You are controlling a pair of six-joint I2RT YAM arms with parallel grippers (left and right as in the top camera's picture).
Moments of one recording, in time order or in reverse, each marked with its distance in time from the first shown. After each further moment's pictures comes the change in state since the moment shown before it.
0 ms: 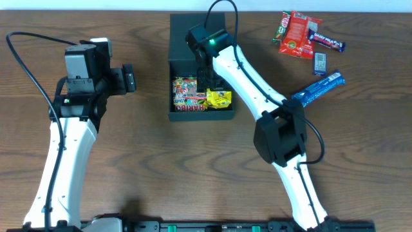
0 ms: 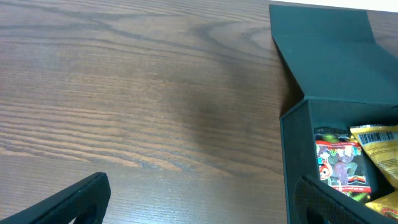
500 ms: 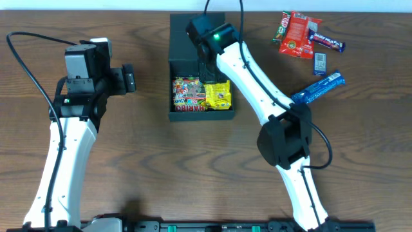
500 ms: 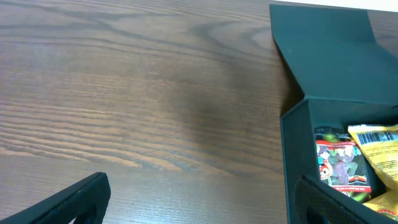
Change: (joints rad) left arm 0.000 0.000 0.000 -0.001 0.000 0.000; right arm 0.000 -0.046 -0.013 0.039 0.073 -0.056
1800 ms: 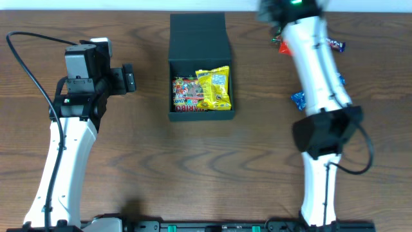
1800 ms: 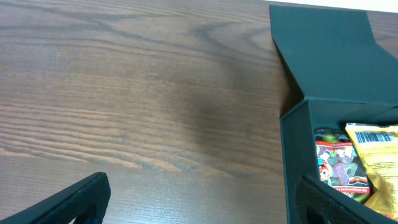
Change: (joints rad) left arm 0.000 0.001 0.000 0.008 0.000 0.000; right arm -0.411 -0.063 0.230 0.329 0.084 -0.116
